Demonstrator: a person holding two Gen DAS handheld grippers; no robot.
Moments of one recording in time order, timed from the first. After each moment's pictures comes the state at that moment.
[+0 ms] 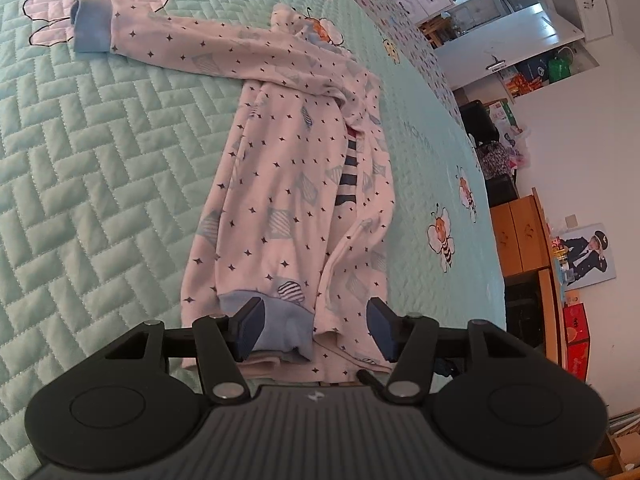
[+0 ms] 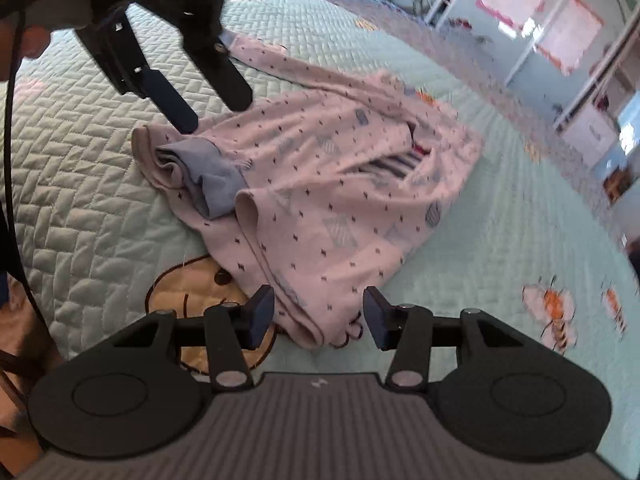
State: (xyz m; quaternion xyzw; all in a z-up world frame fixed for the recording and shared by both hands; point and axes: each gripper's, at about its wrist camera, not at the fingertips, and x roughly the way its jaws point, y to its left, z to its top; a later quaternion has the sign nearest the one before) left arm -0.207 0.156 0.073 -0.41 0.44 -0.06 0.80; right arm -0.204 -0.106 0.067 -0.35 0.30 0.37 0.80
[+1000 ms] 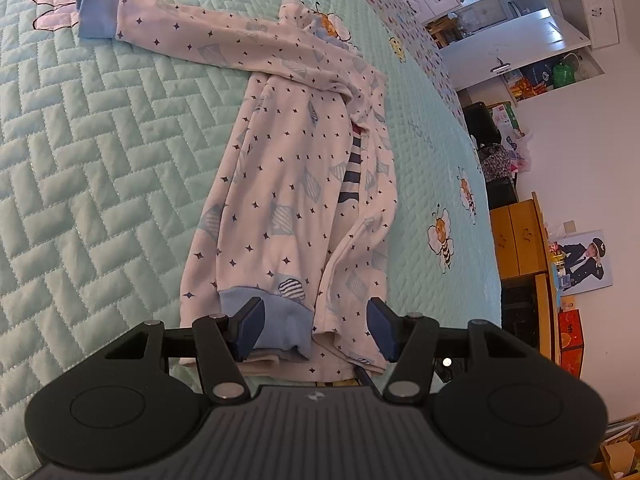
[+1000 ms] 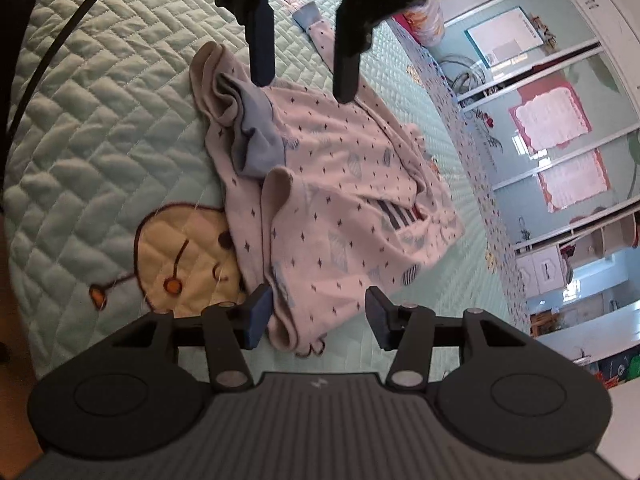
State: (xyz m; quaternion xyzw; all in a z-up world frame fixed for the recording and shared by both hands) left arm -0.205 0.156 0.068 -0.42 0.45 -0.06 0.78; right arm -0.243 -0.095 0.040 -0.56 0.16 0.35 0.74
